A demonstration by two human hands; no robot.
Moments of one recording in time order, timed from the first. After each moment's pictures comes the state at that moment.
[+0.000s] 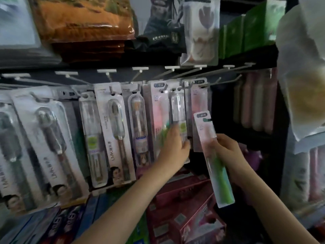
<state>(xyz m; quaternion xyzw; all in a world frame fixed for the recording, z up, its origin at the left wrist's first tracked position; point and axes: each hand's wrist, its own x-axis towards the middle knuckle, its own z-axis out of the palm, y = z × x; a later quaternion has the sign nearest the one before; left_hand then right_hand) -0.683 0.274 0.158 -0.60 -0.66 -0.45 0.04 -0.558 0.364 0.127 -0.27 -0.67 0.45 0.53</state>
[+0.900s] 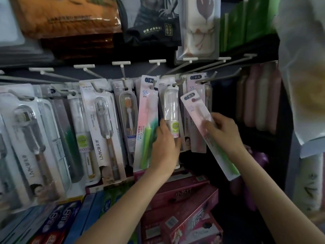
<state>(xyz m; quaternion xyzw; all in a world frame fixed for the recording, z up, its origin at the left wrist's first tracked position) -0.680 0.298 0.148 -0.49 -0.73 -0.46 0.14 -0.561 0.397 0.165 -0.24 -0.75 0.26 0.55</state>
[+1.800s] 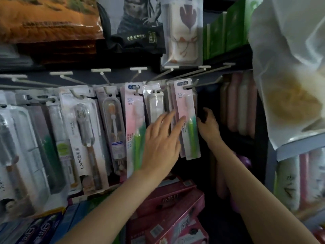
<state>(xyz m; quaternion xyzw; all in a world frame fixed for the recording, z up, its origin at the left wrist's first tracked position) -0.670 0.309 0.155 -0.60 -0.60 -0.29 0.45 -0.586 0.467 0.172 -0.33 -0.70 0.32 0.54</state>
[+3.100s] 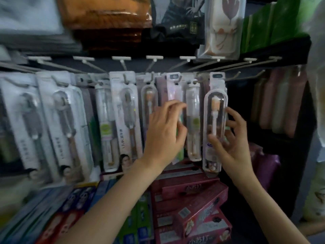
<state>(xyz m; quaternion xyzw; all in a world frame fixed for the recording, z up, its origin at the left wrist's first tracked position) -0.706 0.237 0.170 -0.59 -0.55 -0.44 0.40 -0.568 0.330 0.134 -0.03 -0.73 0.31 0.61</state>
